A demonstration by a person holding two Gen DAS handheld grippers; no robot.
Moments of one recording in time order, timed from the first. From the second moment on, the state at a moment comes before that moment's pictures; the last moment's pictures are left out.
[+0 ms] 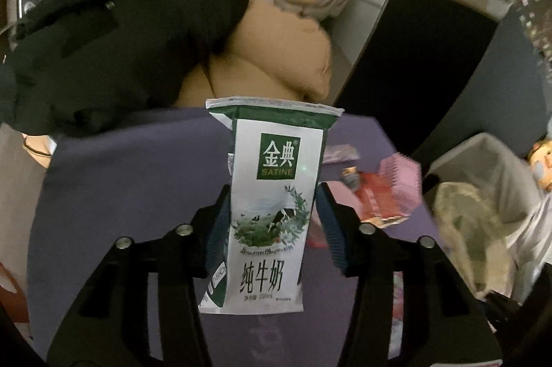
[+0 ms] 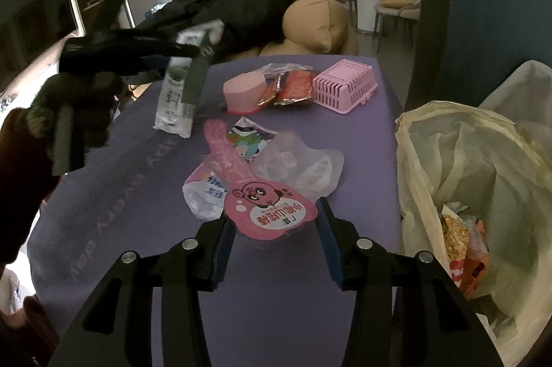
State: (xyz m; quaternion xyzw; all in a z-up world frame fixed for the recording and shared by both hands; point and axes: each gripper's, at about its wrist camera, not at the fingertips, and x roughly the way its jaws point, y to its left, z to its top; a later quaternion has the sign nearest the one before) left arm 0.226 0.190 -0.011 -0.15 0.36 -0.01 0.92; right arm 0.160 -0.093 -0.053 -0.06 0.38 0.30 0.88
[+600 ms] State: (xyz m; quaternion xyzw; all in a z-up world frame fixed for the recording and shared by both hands) left arm 0.211 0.190 -0.043 -0.13 0.40 -0.01 0.91; right arm 0.135 -0.117 -0.048 -0.03 0.37 0.29 0.88
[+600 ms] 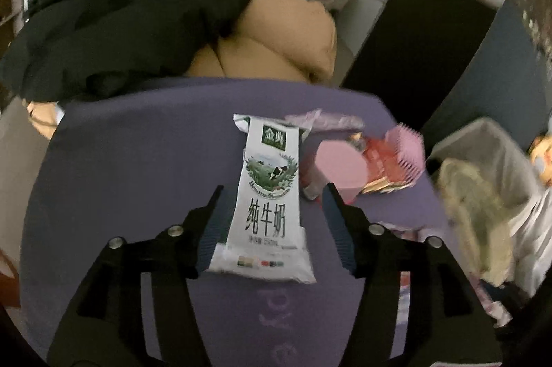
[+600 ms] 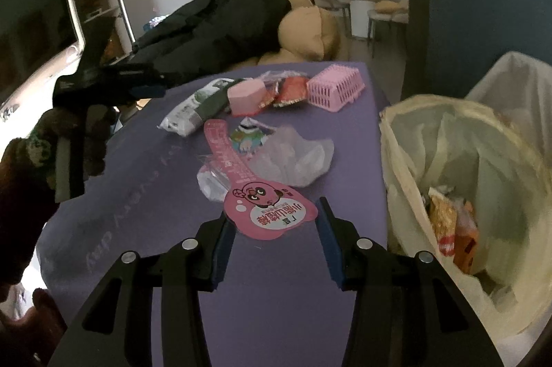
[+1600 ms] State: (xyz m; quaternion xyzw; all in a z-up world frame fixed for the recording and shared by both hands) left arm 0.161 0.150 0.044 -0.12 0.31 0.00 0.94; right arm 0.131 -0.124 -0.008 -0.04 0.31 0.30 0.90
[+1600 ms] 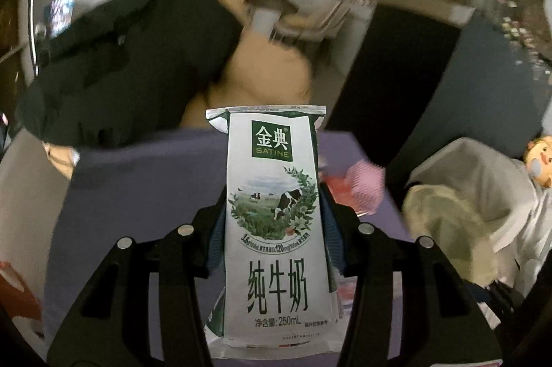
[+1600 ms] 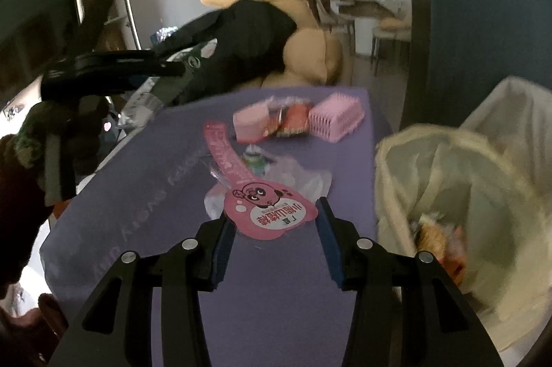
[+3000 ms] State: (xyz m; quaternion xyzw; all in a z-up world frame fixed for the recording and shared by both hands) left arm 0.234 -0.131 -0.012 -0.19 0.30 -0.20 0.91; right arm 0.149 -0.354 0.037 0.02 0.23 0.09 0.97
